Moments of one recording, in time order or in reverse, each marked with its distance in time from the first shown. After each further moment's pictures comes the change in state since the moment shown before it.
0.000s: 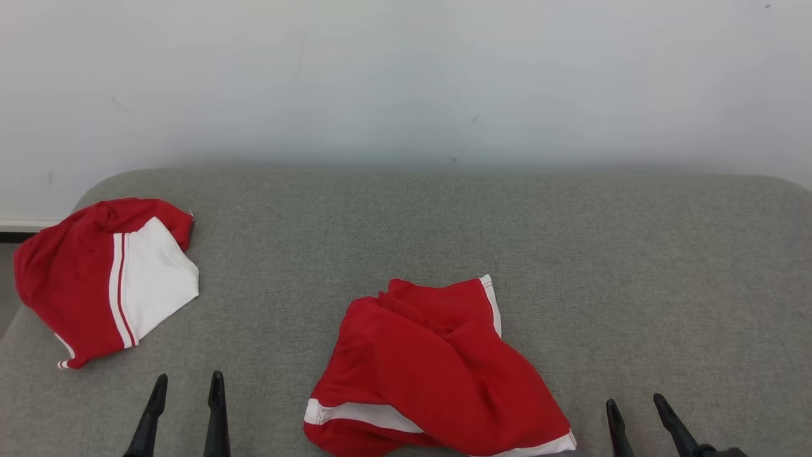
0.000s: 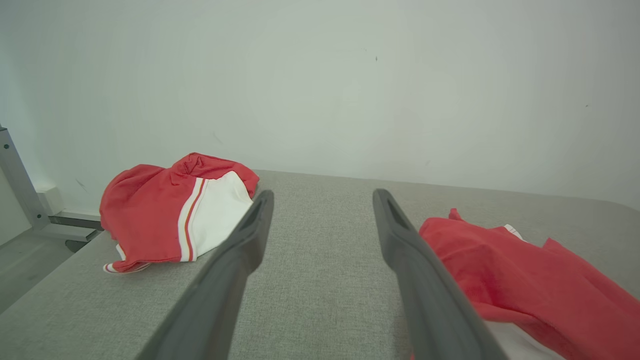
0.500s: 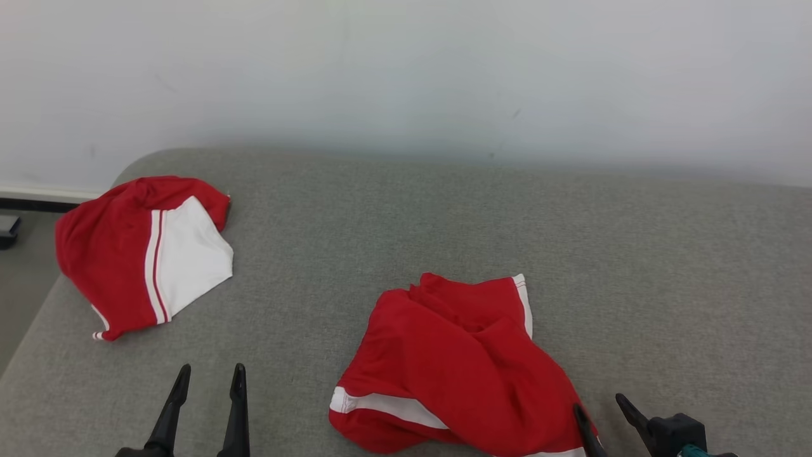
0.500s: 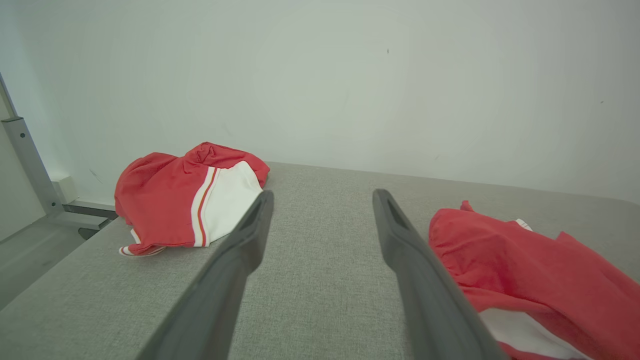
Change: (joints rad) left arm -0.035 -0.068 0.029 0.052 0.069 -0.074 0.000; right arm -0.166 -0.058 0.125 0.234 0.033 0.000 0.108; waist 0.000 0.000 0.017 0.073
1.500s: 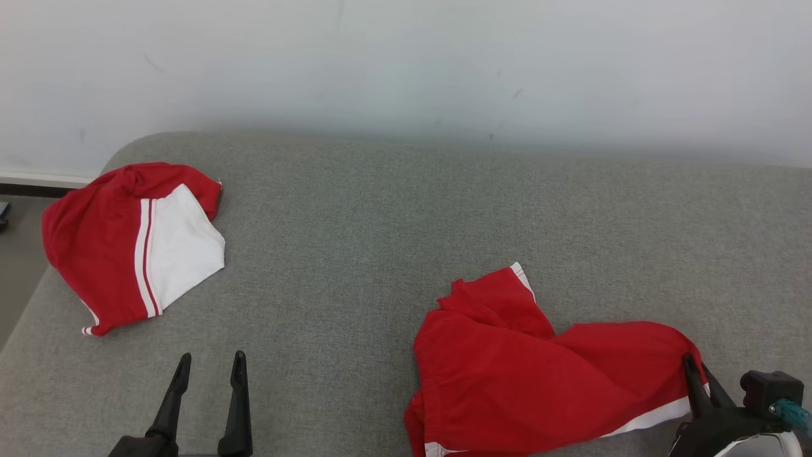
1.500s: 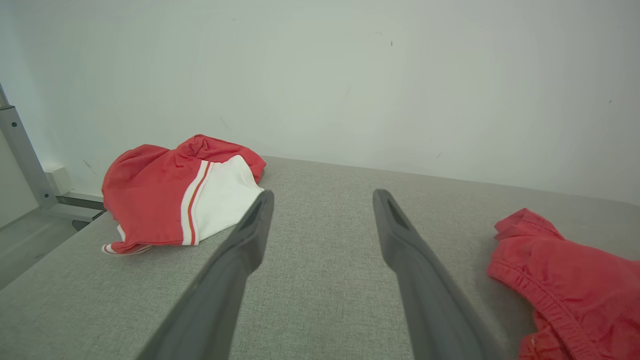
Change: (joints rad) left arm -0.041 -0.056 0.044 0.027 0.035 -0.034 0.000; right arm -0.190 -0.112 -0.124 0.273 0.138 0.000 -0.067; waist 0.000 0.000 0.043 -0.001
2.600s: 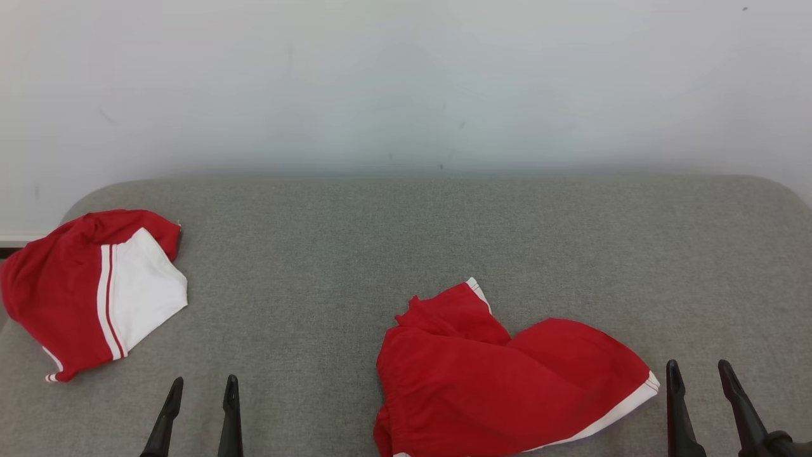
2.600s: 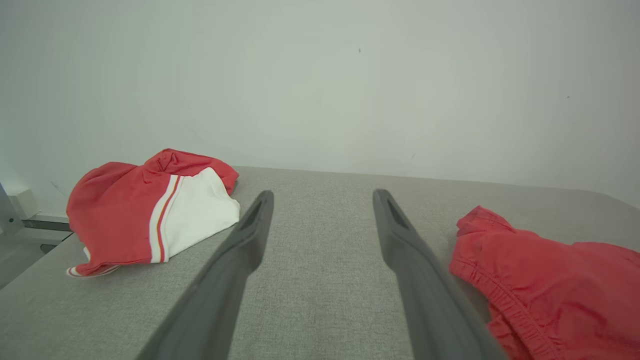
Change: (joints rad) left arm 0.059 0.010 0.020 -0.010 0.017 -0.006 0.000; right arm 0.355 0.166 -0.118 -0.644 -0.124 0.000 -0.050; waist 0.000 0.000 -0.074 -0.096
